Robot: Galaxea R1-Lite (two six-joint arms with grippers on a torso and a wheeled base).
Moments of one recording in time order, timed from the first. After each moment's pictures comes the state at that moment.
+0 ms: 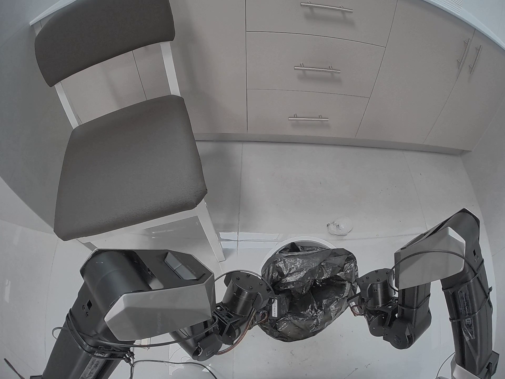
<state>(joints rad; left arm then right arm) -0.78 2.56 -0.88 -1.15 0.18 -0.43 0.45 2.54 -0.40 -1.55 -0.61 -0.28</state>
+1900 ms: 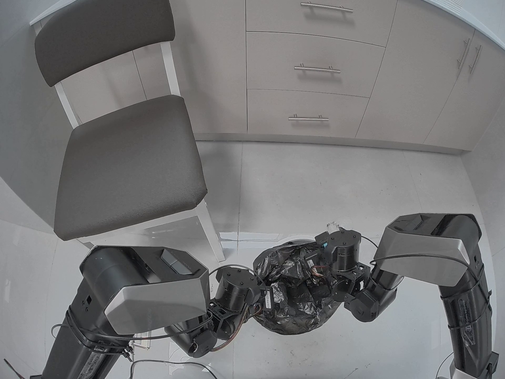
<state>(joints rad) -0.74 2.57 -0.87 -1.23 0.22 -0.44 0.55 2.51 -0.90 -1.34 -0.55 -0.33</state>
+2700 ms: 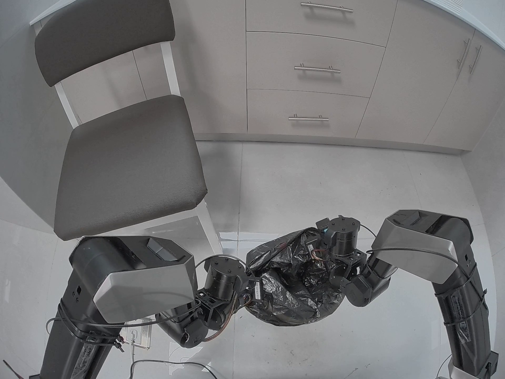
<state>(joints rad) -0.68 2.54 -0.87 -1.21 0.21 -0.38 0.49 2.58 -1.09 -1.29 -0.51 -0.33</state>
